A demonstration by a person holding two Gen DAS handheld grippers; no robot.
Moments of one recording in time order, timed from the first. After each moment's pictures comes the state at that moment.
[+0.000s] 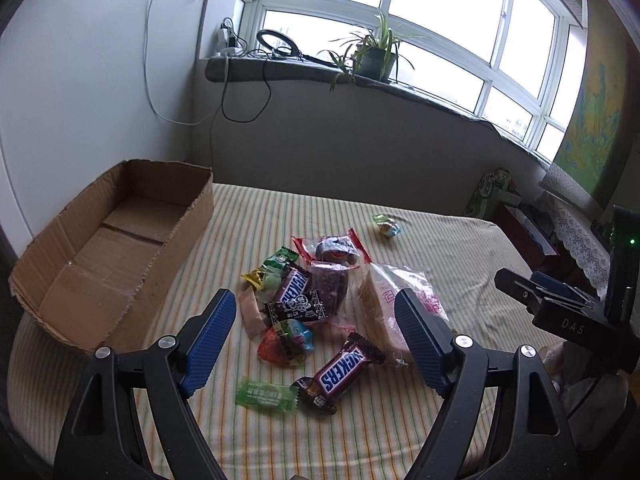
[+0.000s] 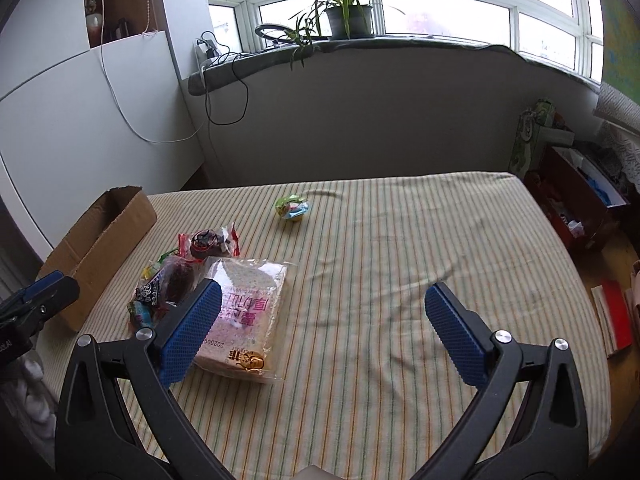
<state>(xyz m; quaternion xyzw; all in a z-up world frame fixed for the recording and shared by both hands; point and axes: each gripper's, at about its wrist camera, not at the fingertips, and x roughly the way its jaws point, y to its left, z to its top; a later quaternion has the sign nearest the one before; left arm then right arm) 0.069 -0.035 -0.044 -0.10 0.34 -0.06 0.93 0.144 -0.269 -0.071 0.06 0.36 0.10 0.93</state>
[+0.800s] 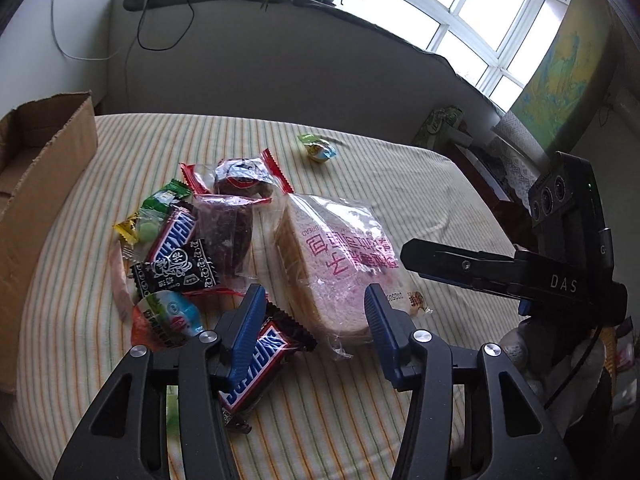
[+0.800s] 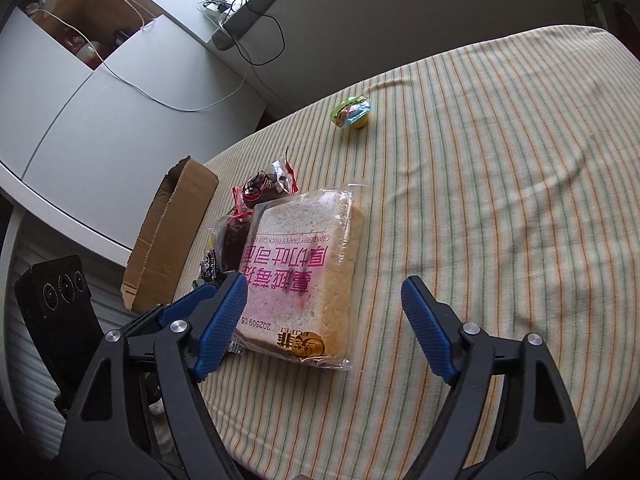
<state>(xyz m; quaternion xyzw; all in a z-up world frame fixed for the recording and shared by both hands) 0.111 -0.078 -0.092 -0.10 0.43 -0.19 0.88 0.189 -0.265 -0.134 0.23 0.48 0.24 0.81</state>
